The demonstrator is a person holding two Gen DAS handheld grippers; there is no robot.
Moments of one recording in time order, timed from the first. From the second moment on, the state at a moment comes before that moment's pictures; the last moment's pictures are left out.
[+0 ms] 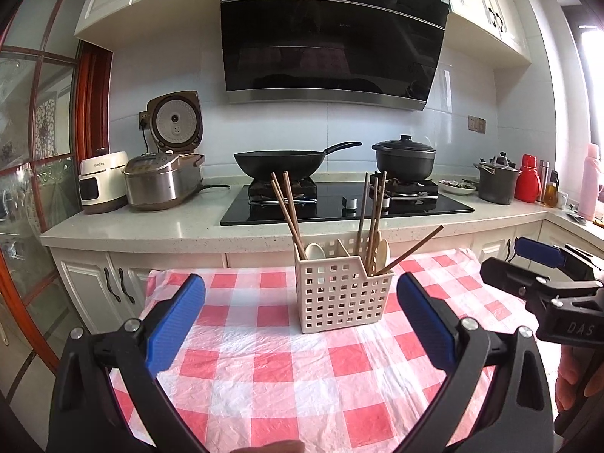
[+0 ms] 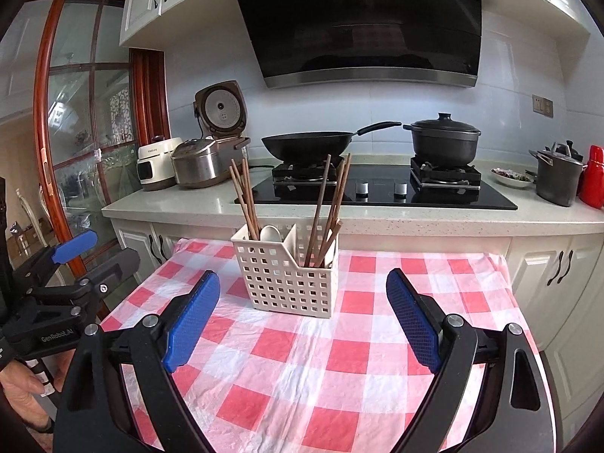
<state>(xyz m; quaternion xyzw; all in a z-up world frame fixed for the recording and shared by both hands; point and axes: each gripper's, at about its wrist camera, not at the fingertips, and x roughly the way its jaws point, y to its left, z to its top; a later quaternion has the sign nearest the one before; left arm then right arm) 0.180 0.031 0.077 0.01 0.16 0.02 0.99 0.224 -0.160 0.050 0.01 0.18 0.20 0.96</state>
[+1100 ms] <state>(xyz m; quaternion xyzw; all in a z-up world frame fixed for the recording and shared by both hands) 0.178 0.031 0.072 0.00 0.17 0.00 0.99 0.225 -0.156 0.047 0.00 0.19 0.19 0.96</state>
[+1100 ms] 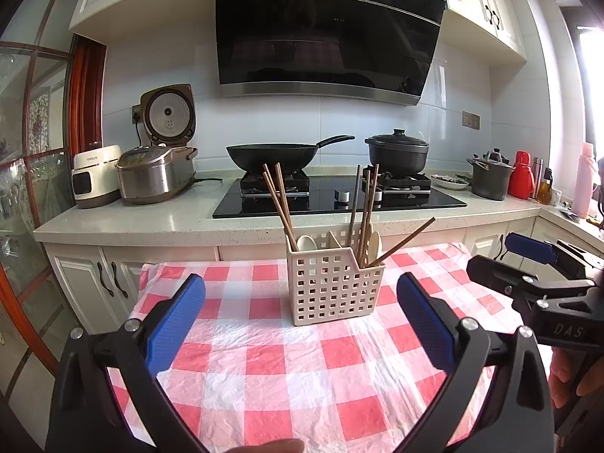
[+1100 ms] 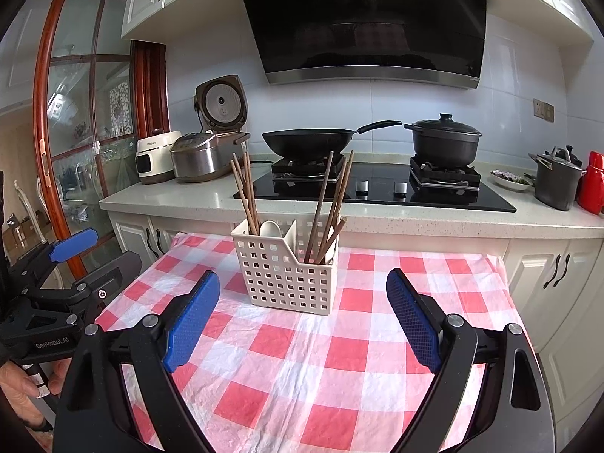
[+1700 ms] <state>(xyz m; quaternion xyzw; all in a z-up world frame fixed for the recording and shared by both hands) 0.177 0.032 0.071 0.00 0.17 0.00 0.99 0.224 -0.153 0.045 0.00 0.19 0.19 0.96</state>
